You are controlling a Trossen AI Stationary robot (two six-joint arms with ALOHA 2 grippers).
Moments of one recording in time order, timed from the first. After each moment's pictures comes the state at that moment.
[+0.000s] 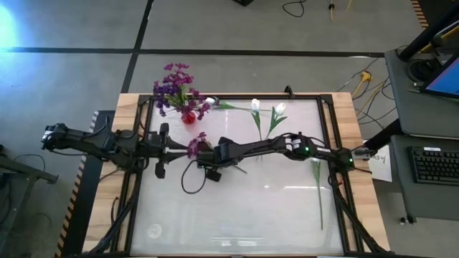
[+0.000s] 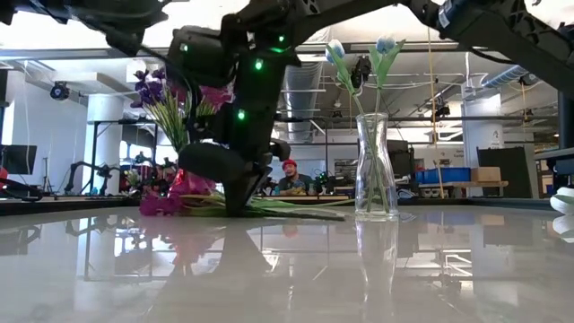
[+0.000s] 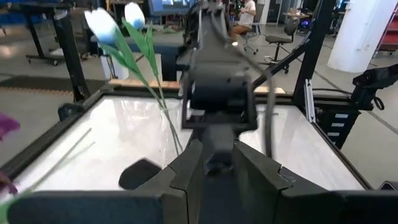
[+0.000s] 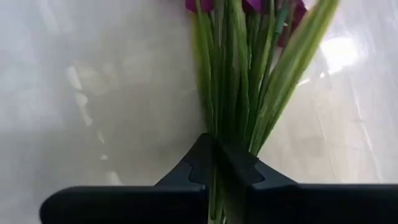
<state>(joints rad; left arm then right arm) -0.19 0.56 0.49 -0.08 -0.20 -0.09 0.06 2.52 2.19 -0.96 0.32 0.32</state>
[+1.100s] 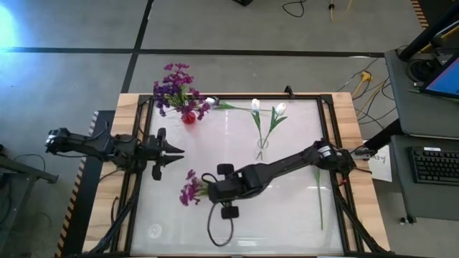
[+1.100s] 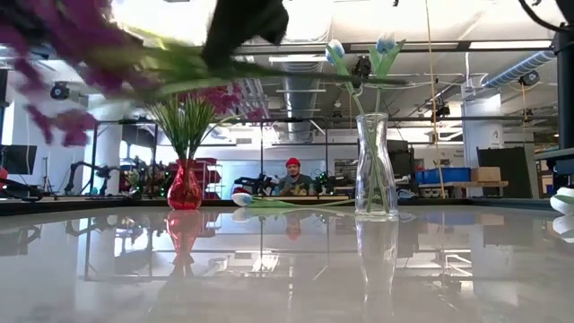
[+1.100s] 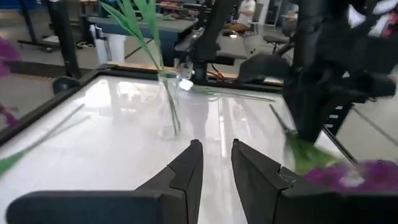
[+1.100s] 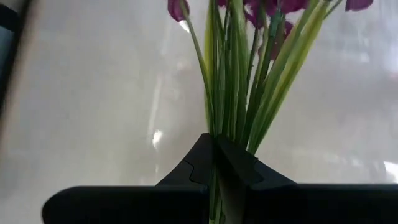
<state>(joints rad) -0.19 0.35 0.30 -0.10 -0.19 -0.15 0.33 2.20 2.10 -0.92 0.15 0.12</state>
